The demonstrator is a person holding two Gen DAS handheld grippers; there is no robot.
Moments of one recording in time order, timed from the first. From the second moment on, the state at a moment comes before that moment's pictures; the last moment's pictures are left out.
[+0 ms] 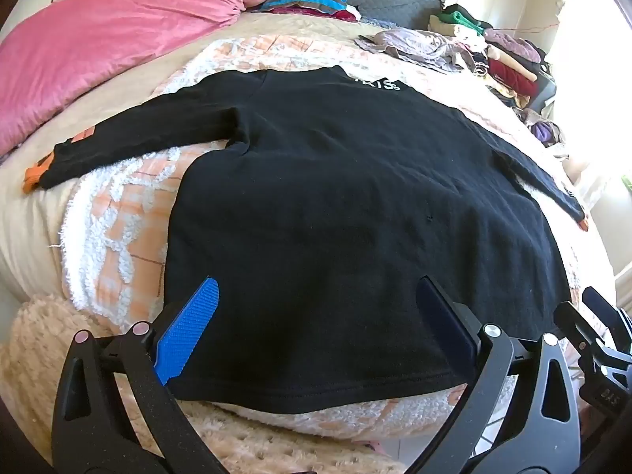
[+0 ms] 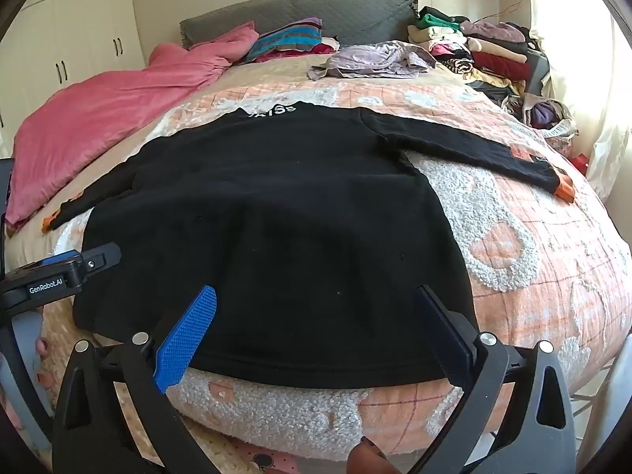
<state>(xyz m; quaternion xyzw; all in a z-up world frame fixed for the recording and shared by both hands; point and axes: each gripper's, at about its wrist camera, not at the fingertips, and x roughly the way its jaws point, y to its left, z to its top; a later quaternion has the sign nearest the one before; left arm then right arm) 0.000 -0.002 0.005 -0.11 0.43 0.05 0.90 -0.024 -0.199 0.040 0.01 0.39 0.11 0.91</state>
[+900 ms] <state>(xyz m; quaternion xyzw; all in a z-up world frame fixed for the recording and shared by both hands) -0.001 0.001 0.004 -0.11 0.43 0.05 0.90 -0.024 -0.192 0.041 0.01 0.38 0.12 0.92</state>
